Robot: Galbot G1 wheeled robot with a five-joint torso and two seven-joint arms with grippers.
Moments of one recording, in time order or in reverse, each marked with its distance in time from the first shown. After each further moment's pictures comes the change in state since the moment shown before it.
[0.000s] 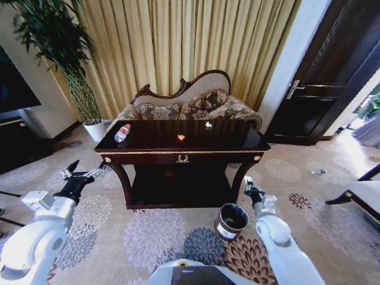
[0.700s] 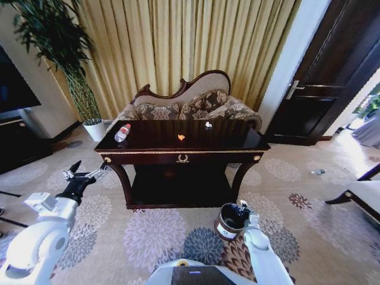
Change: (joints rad) left arm -0.014 -0.013 0.025 0.012 0.010 -0.032 0.028; right arm 0.179 0.145 0.053 -0.521 -0.222 0.219 -0.019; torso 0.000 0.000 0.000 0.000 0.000
